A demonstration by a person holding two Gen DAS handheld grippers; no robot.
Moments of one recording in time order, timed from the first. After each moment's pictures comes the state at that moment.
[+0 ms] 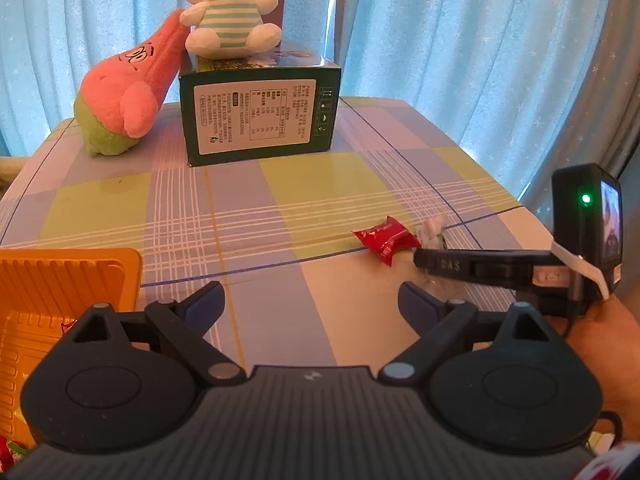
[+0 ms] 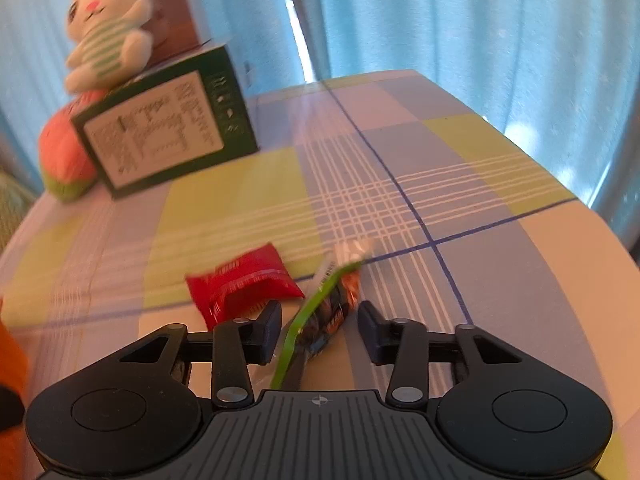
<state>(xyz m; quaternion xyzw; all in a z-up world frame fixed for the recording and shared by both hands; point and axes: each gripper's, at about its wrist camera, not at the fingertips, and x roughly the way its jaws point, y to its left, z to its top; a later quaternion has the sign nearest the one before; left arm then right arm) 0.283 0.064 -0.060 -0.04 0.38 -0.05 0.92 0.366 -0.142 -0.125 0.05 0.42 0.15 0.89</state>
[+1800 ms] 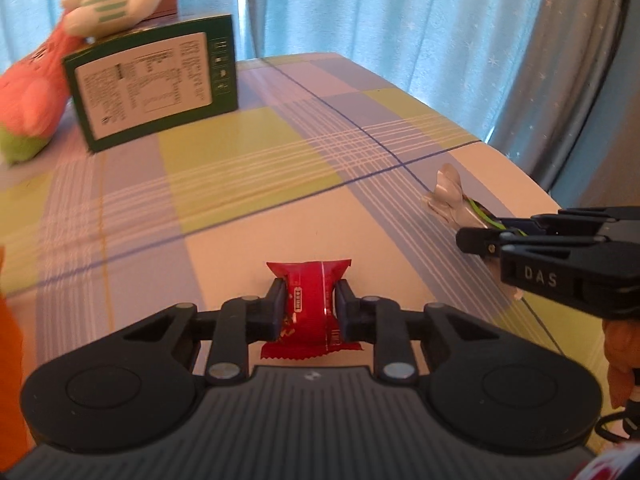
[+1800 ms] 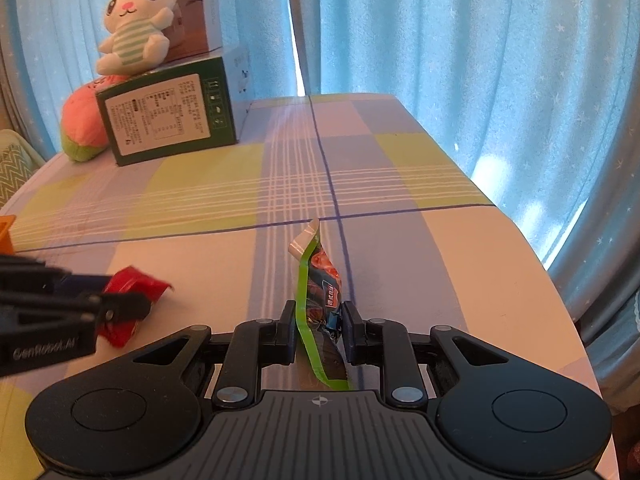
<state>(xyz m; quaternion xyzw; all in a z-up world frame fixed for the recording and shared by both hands) 0.292 -0.010 -0.109 0.01 0.40 -0.10 0.91 0.296 -0.208 -0.113 0.00 0.37 0.15 0.92</state>
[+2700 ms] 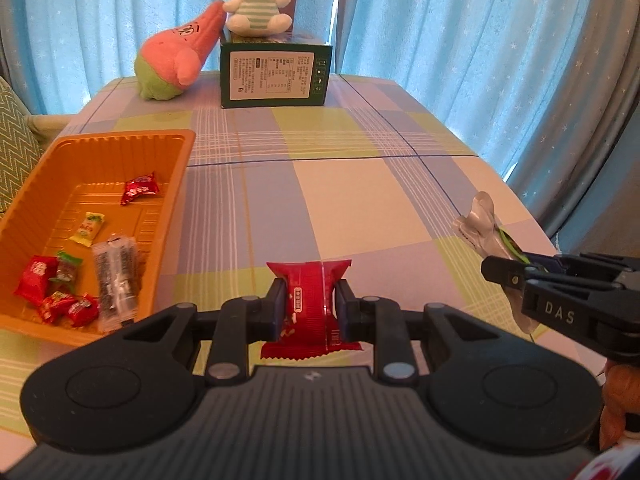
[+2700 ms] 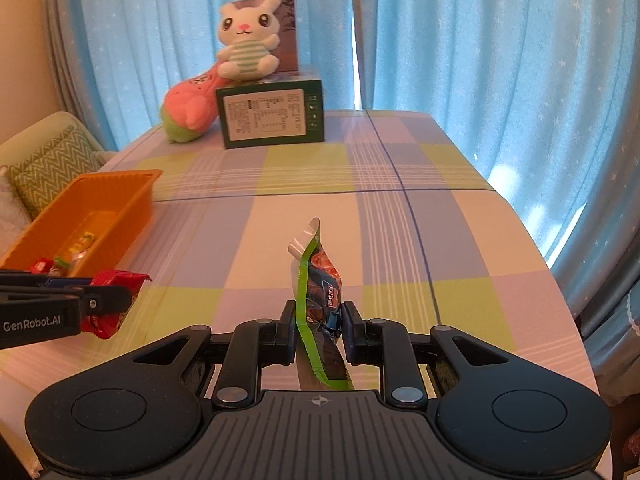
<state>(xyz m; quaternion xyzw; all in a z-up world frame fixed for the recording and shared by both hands) 0.096 0.042 -0.028 -0.06 0.39 -0.01 0.92 0.107 -0.173 -0.034 -0.01 0.36 0.19 0.91</state>
